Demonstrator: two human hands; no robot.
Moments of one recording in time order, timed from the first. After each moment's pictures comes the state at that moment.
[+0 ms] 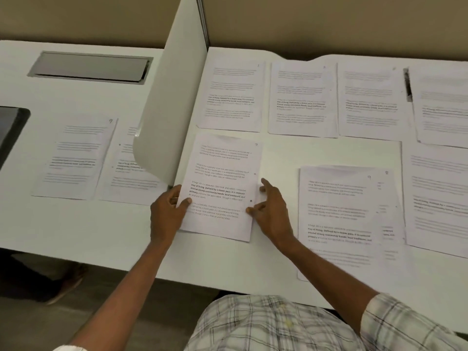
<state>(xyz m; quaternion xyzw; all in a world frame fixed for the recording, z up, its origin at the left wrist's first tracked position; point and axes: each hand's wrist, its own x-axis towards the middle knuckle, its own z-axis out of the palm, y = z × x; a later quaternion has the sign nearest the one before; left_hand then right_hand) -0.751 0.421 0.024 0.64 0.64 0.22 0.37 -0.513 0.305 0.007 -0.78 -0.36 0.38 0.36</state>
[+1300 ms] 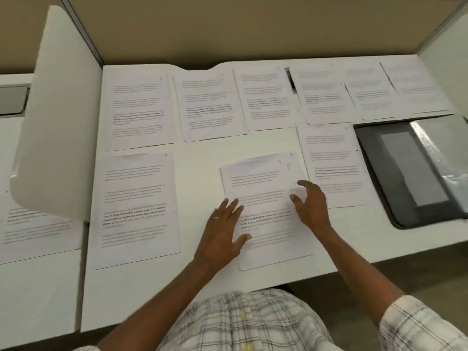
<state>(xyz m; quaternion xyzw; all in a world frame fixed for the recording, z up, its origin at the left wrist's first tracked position) -0.565 0.283 -0.011 0.92 0.22 0.08 0.33 -0.318 0.142 0.009 -0.92 -0.22 0.15 0.27</state>
